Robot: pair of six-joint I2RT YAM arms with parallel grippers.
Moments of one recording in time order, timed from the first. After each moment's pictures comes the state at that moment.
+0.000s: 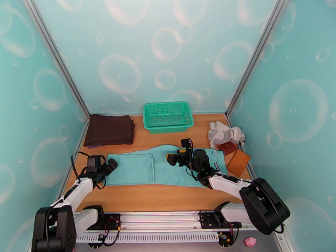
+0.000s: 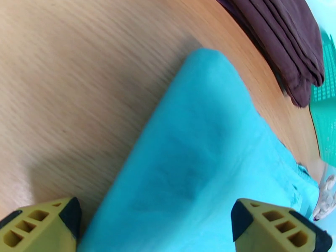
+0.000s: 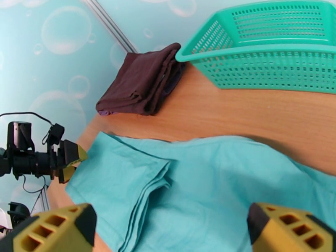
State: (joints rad) left arm 0.03 1.14 0.42 -0.25 0.07 -0.65; right arm 0.45 1.33 0.42 0.63 -0.36 0.43
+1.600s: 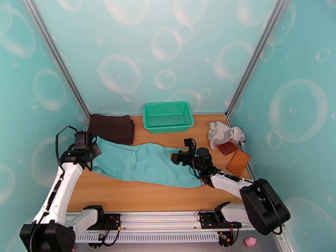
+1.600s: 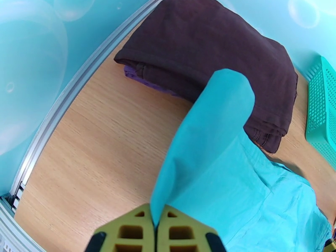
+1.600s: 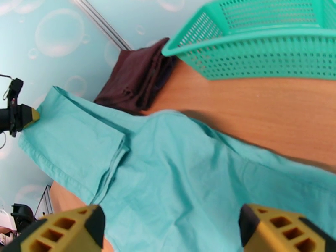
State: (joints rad) left arm 0.02 1.10 1.04 -0.85 -0.28 -0.41; right arm 0.37 1.35 0.43 0.55 -0.42 0.44
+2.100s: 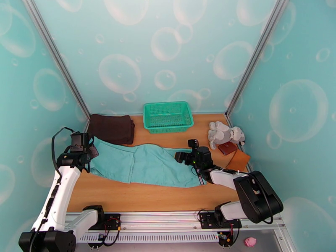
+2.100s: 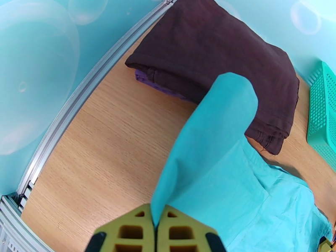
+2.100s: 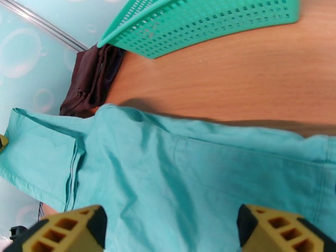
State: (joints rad) left arm 0.05 1.04 1.05 -0.88 -0.29 -0.39; right arm 0.29 1.44 0.44 0.48 -0.41 0.52
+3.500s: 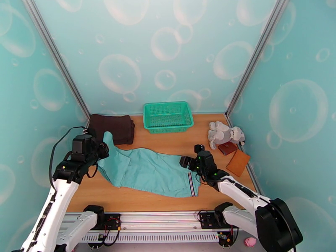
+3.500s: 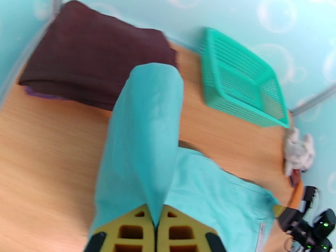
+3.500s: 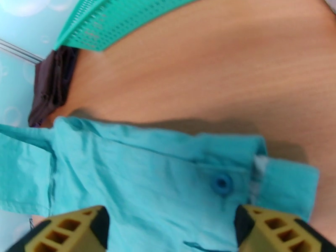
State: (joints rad) left arm -0.25 0.90 1.03 -0.76 0.01 -0.50; right arm 0.36 1.06 0.41 -0.08 -0.12 0.61
